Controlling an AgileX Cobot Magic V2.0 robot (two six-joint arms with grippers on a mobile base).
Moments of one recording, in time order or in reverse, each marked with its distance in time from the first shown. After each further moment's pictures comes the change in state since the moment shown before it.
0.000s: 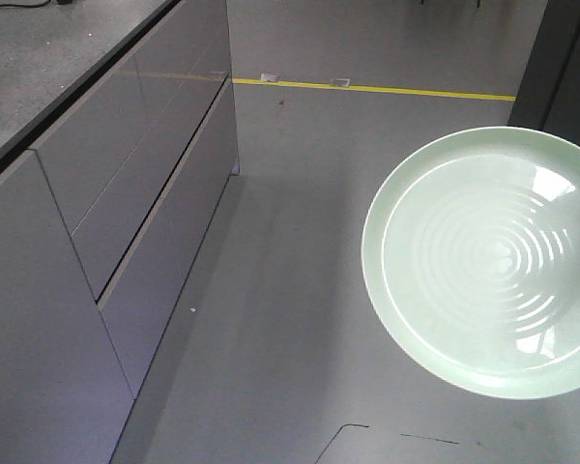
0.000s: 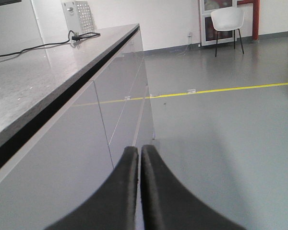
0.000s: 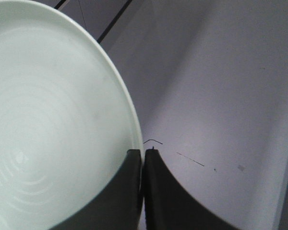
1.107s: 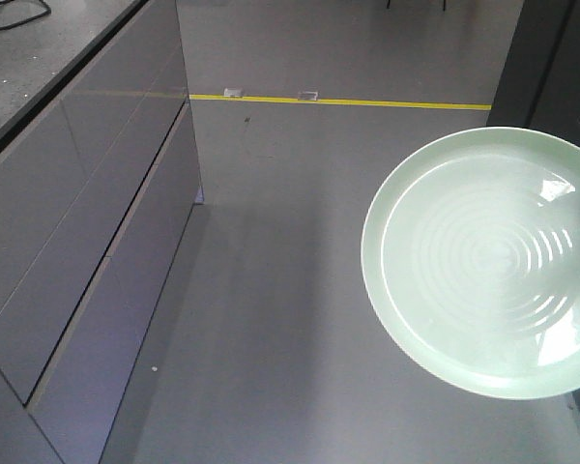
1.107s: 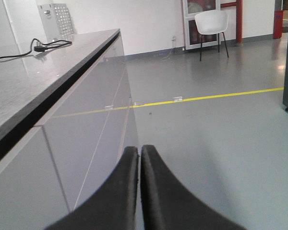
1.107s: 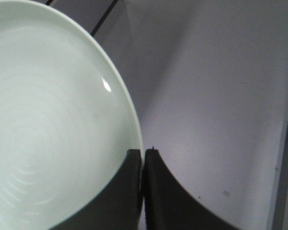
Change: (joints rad) left arm 0.000 0.000 0.000 0.000 0.000 0.000; right arm 0.000 0.000 0.000 0.000 0.001 0.000
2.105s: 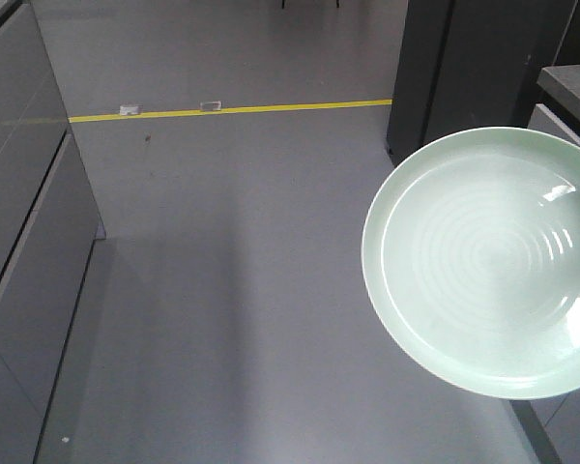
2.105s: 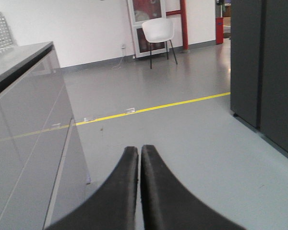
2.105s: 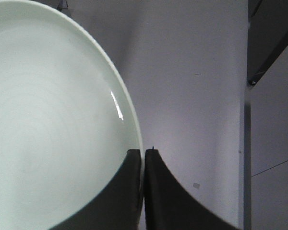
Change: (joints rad) left arm 0.000 0.000 0.000 0.000 0.000 0.000; right arm 0.000 0.000 0.000 0.000 -0.001 0.000
